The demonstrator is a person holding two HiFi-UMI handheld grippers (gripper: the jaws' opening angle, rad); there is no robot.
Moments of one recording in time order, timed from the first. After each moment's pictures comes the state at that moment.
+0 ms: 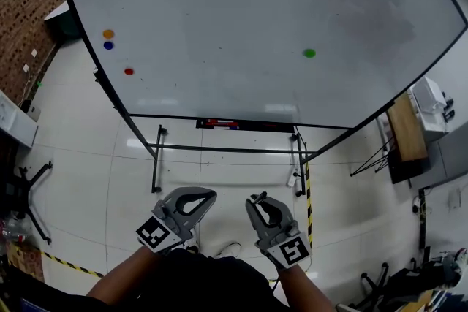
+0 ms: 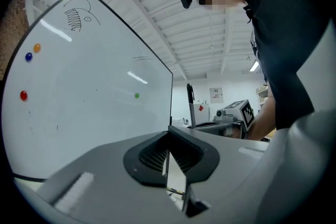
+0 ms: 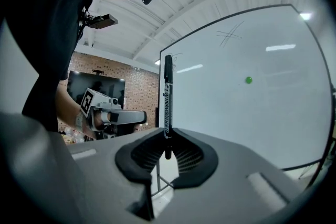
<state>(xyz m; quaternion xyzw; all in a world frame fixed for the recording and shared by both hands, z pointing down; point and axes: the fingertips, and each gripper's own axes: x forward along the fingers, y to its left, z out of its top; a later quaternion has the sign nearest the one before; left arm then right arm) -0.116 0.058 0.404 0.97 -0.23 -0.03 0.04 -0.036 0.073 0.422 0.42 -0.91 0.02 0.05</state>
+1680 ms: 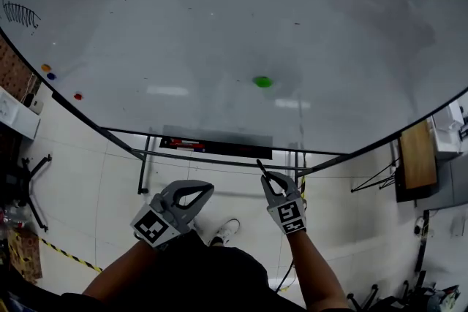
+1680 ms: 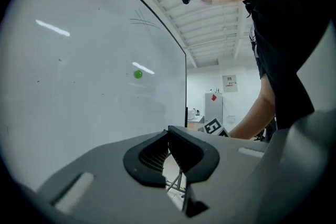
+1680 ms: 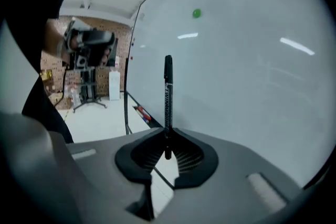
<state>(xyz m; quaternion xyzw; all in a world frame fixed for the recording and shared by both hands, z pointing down) 0.060 -0.099 0.428 0.96 -0.28 0.02 0.04 0.209 -0.151 0.589 0.40 -0.88 0.01 0.27</state>
